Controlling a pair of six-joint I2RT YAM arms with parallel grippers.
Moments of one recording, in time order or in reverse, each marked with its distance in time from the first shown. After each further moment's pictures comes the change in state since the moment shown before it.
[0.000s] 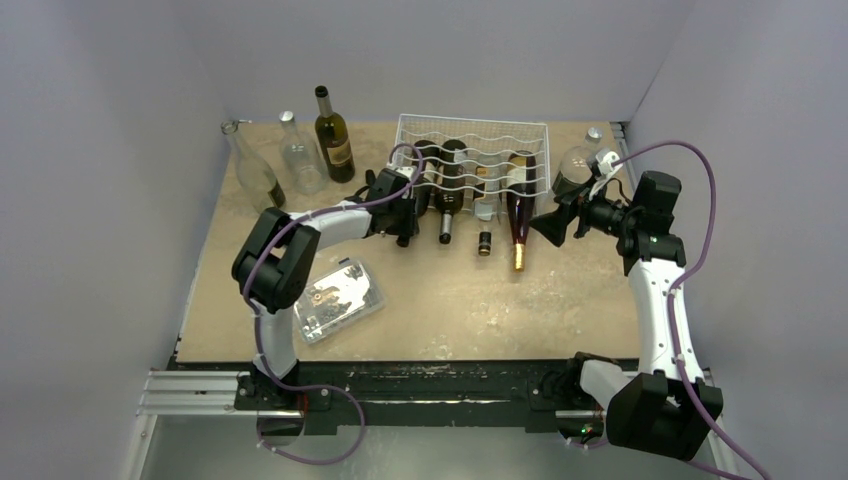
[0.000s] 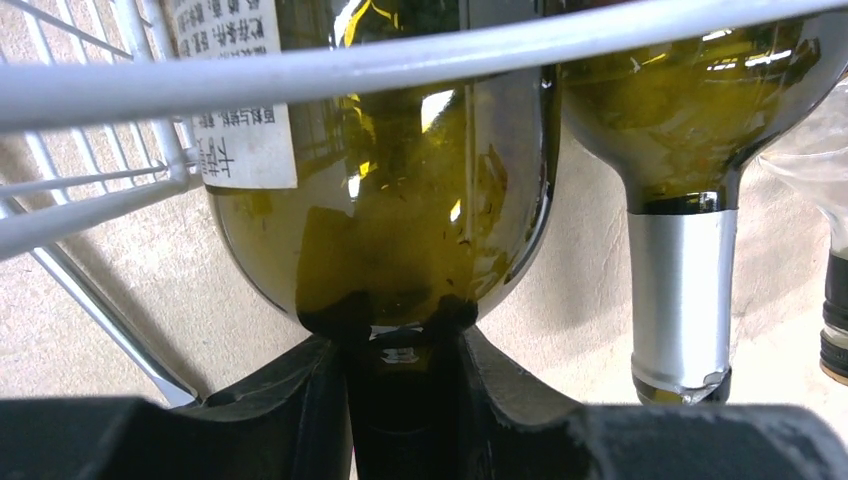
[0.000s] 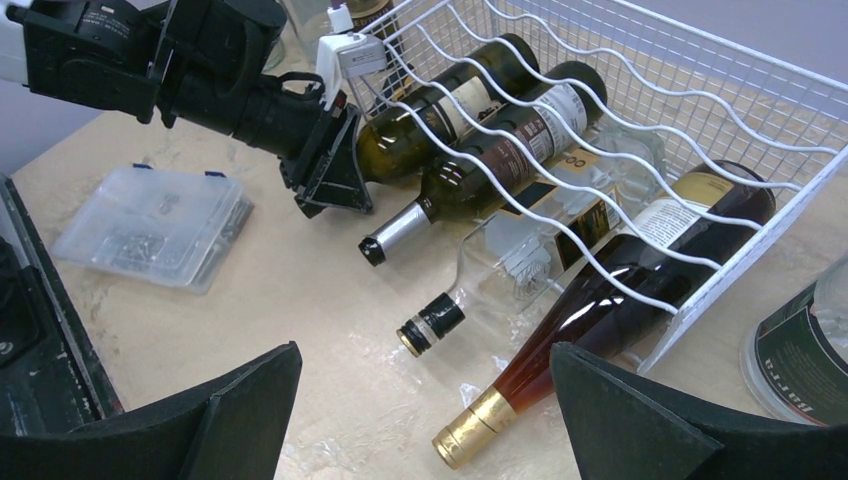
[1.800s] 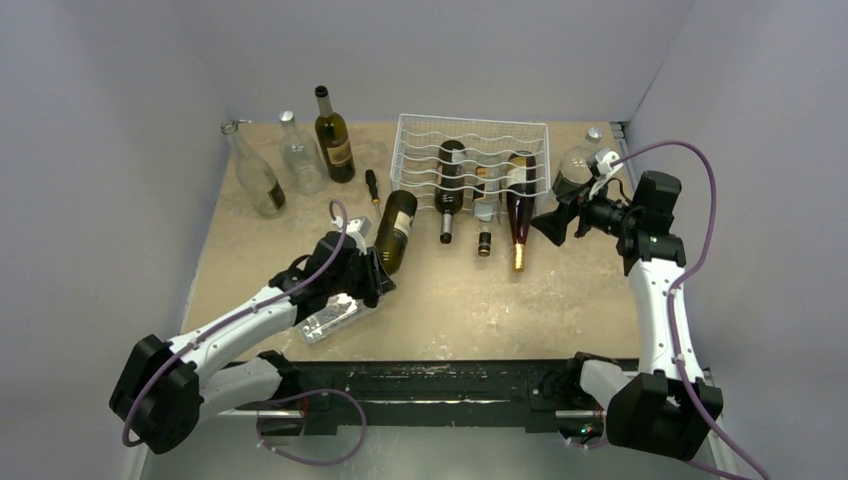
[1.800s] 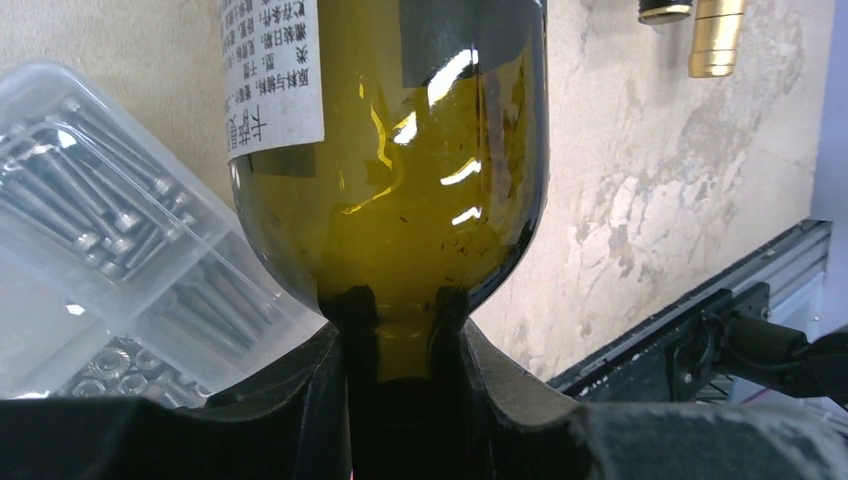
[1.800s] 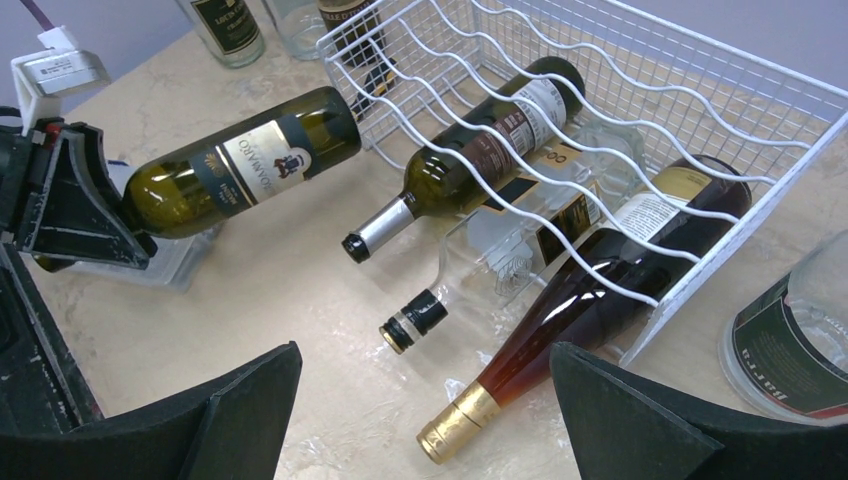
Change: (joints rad) left arm -0.091 -0.860 -0.655 -0.084 0.065 -0.291; right arm 0.000 0.000 0.000 -0.001 0.037 -0.016
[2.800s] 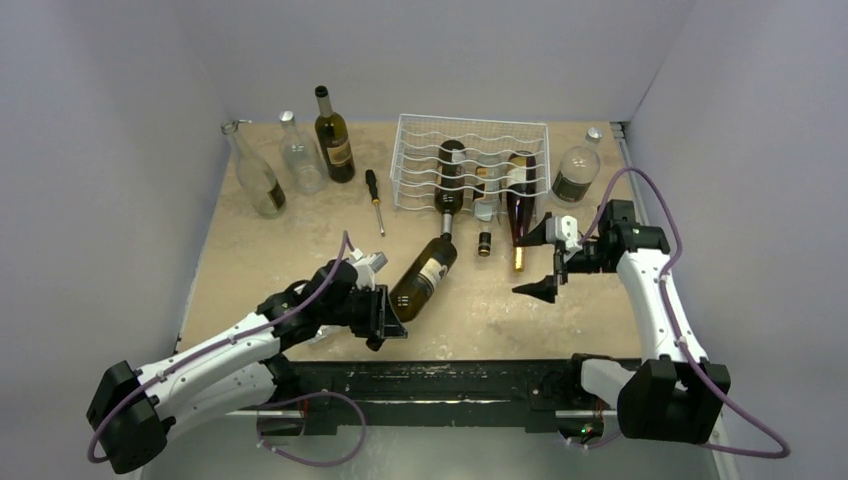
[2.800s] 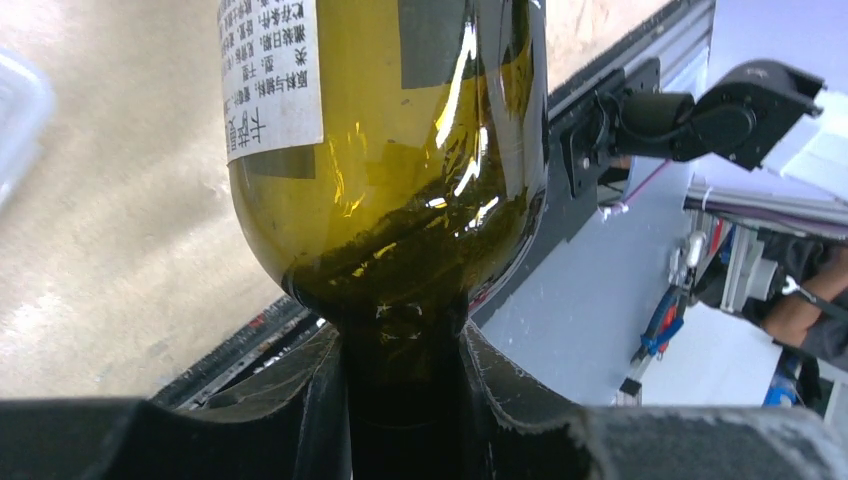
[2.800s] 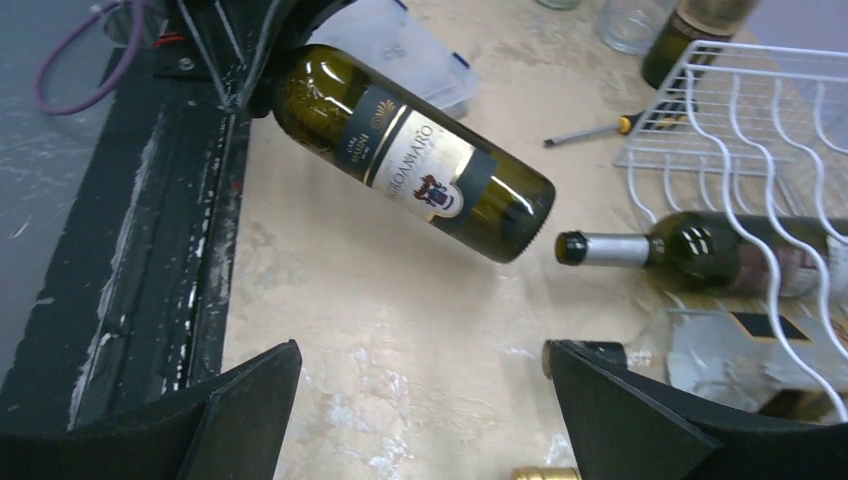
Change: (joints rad) left arm -0.183 -0.237 -0.089 -0.126 0.241 -0.144; right arm 0.113 0.048 -0.005 -0.719 -0.306 -1.137
